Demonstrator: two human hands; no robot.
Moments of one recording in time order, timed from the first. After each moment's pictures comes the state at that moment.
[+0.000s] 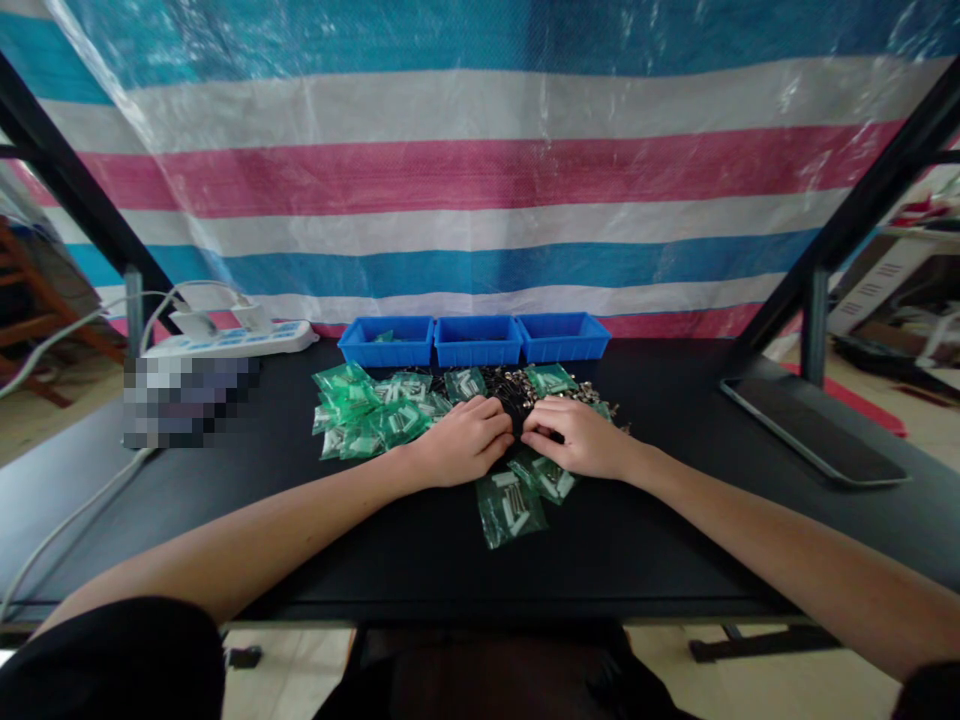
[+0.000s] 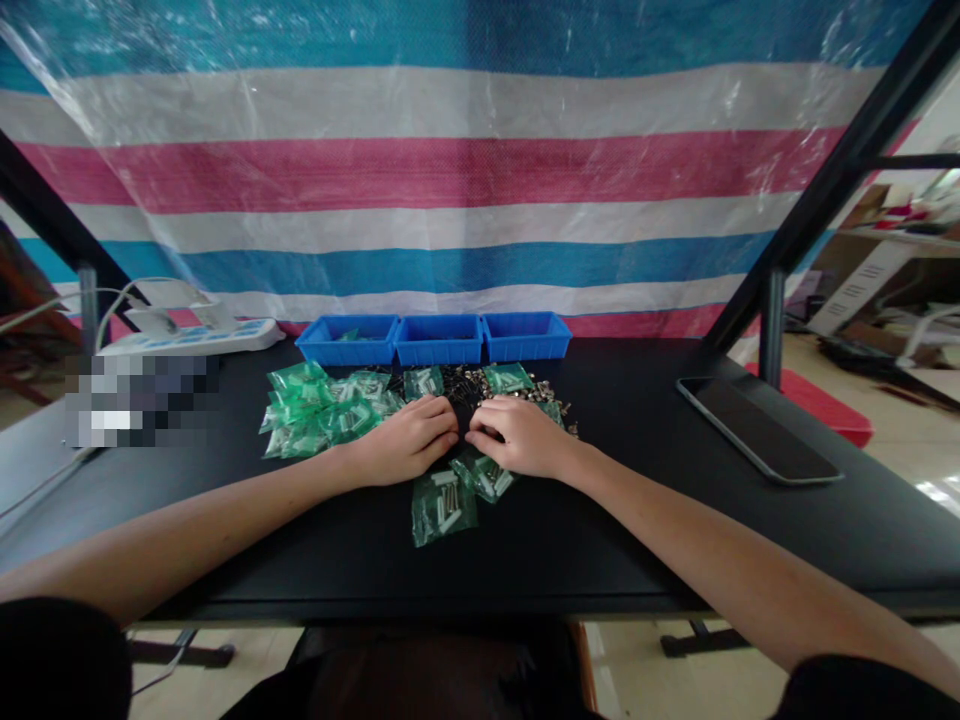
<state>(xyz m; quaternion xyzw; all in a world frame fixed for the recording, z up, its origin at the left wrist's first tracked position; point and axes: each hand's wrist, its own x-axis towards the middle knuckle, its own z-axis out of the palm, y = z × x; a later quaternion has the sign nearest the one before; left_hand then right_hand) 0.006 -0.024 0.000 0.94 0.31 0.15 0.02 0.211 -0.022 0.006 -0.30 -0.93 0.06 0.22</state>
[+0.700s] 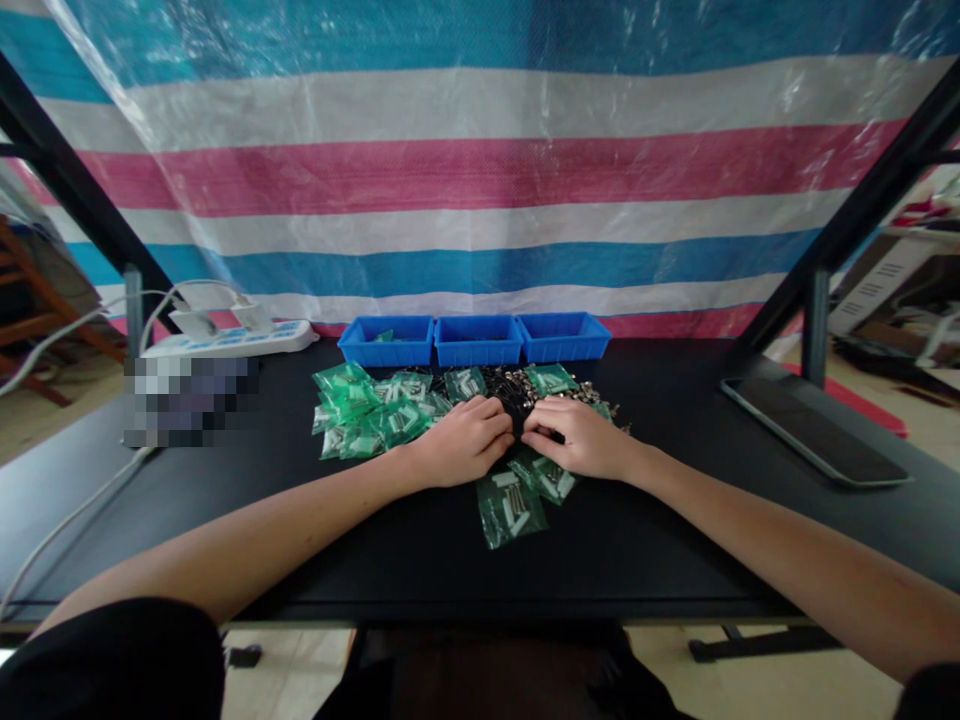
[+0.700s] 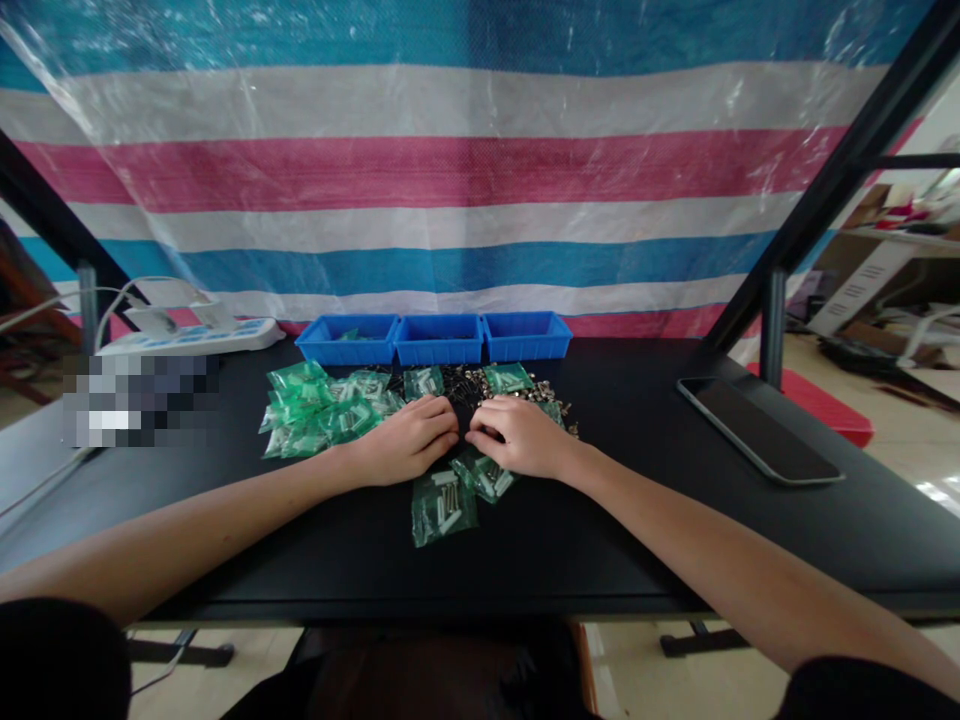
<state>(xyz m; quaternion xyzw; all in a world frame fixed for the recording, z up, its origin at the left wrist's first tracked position) 0.006 -0.024 0.000 0.94 0.31 0.15 0.02 0.210 -0.023 0.008 -0.30 -0.93 0.06 0.21</state>
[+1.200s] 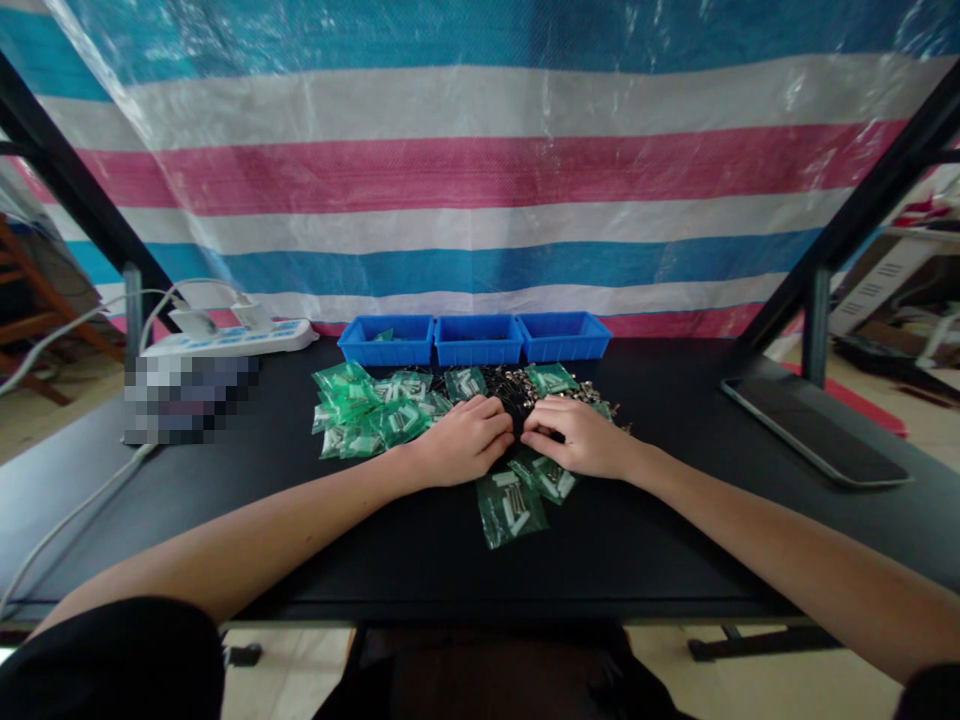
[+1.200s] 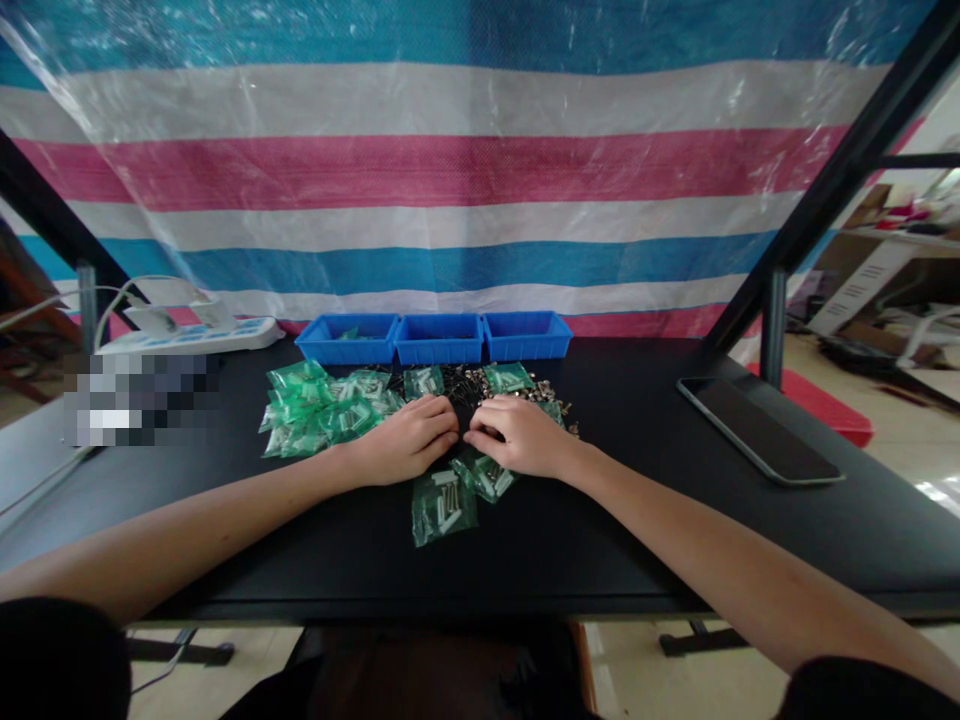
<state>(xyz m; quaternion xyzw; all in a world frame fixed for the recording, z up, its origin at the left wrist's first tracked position) 0.006 -0.024 0.000 0.94 0.32 0.14 0.02 0.211 -0.021 0.006 -0.30 -0.93 0.07 0.22</state>
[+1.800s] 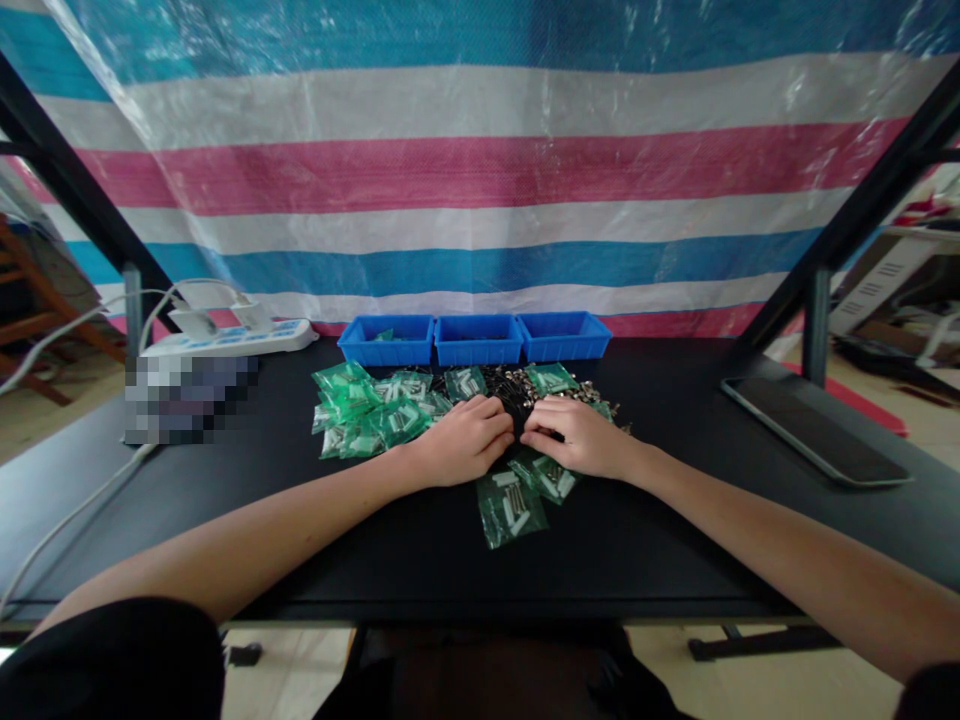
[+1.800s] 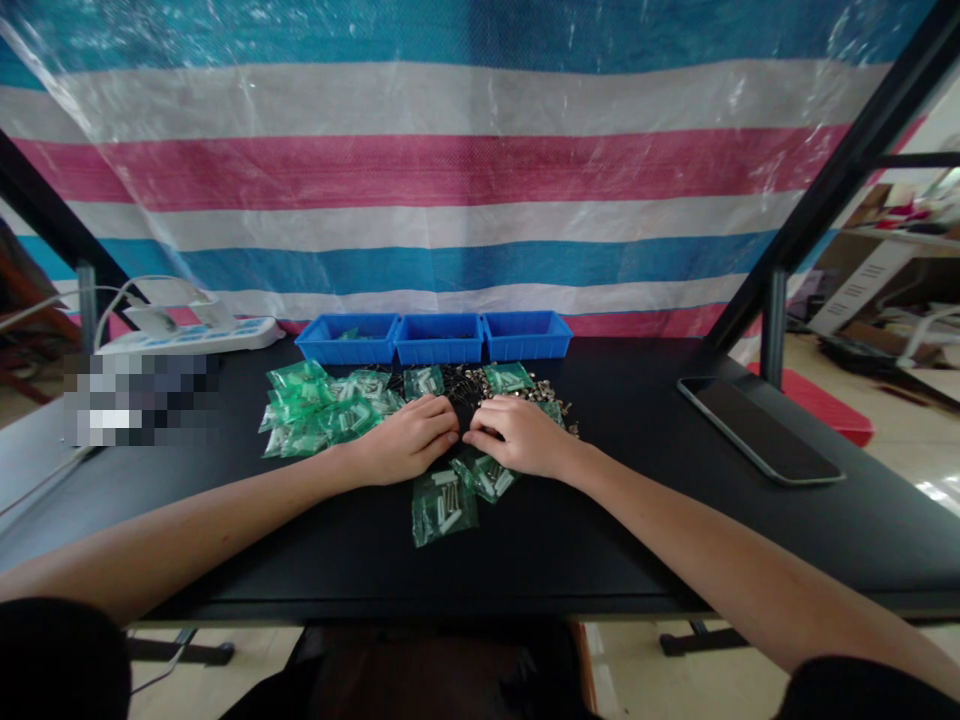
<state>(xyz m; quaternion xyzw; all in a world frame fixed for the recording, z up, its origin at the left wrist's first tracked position) 0.006 -0.024 0.000 0.94 0.31 0.15 0.01 0.211 -0.020 0.005 -0.28 -0.93 0.05 0.21</state>
